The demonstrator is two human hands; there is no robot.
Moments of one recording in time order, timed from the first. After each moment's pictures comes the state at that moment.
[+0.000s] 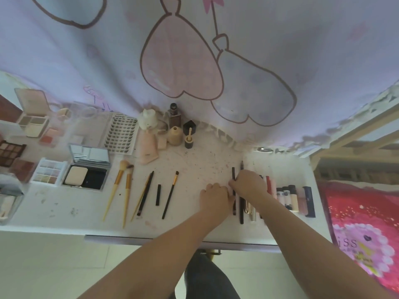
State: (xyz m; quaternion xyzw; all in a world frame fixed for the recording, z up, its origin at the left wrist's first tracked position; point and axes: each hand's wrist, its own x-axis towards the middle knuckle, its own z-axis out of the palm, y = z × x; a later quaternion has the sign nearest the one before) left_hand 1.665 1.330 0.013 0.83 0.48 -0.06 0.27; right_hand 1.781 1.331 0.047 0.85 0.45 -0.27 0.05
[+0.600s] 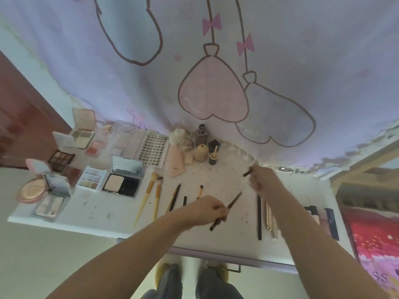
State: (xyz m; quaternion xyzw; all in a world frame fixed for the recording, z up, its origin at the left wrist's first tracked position) left_hand 1.555 1.368 0.097 0.71 0.39 -0.05 0.59; right_hand 1.758 1.366 0.102 0.66 0.08 -0.56 -0.50
